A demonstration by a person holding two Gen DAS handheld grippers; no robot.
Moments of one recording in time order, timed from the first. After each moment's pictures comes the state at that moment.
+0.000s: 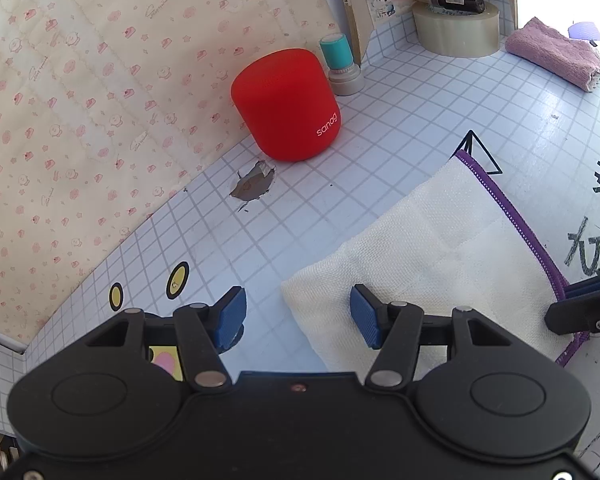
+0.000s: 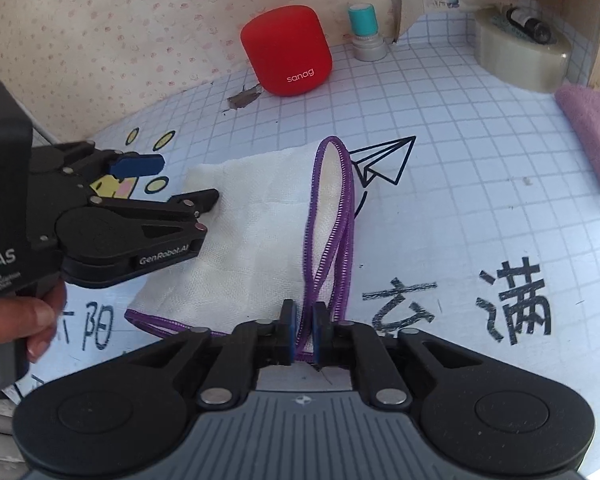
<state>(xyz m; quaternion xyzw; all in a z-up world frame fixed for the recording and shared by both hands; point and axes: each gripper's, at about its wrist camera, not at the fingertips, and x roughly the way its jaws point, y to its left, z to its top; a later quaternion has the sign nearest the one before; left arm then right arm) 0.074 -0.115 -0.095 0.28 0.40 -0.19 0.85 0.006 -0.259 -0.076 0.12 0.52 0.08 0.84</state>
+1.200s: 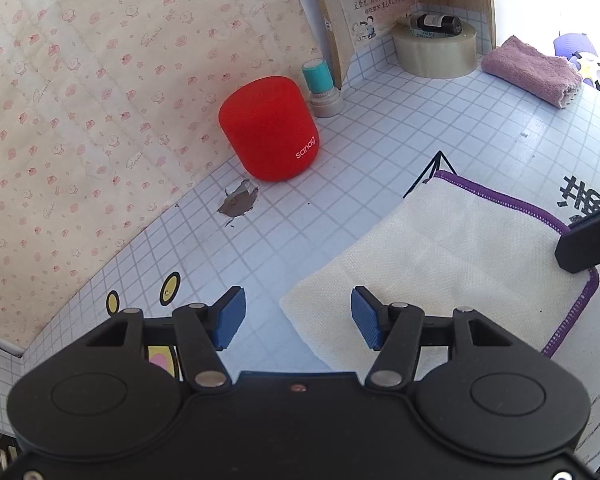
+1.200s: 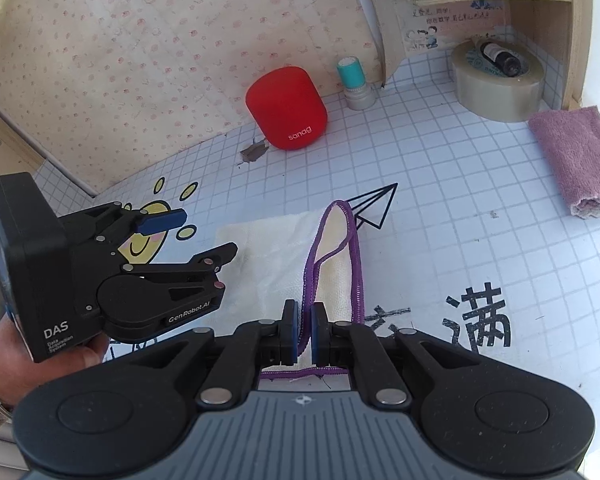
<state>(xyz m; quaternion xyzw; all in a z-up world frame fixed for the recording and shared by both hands) 0.052 -0.119 -0.078 0.27 0.38 -0.22 0.86 -0.005 -0.288 -0.031 0.15 0.50 0.09 0.85</state>
